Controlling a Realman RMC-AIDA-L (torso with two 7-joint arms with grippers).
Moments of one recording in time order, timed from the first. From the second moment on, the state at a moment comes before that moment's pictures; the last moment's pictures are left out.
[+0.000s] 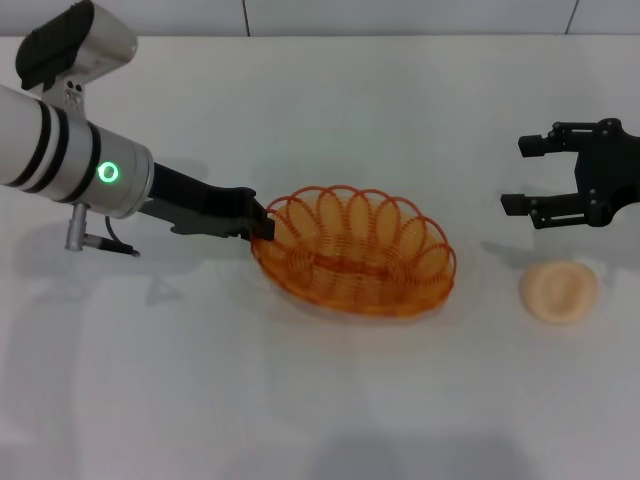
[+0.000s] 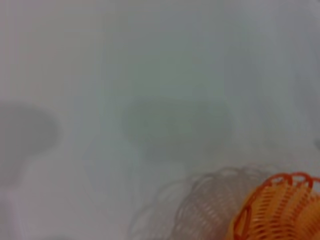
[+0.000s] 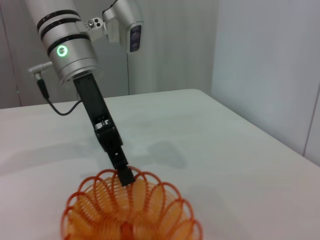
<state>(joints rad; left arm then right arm) -0.65 -2.08 1.16 0.94 2.33 1.36 -2.82 0.56 1.98 -0.82 -0.82 -1.99 -1.53 1.33</state>
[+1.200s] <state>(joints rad) -0.48 -2.02 0.89 1.16 2.11 1.70 -2.02 0.49 1.95 -0.78 -0.85 -1.99 -1.63 1.41</state>
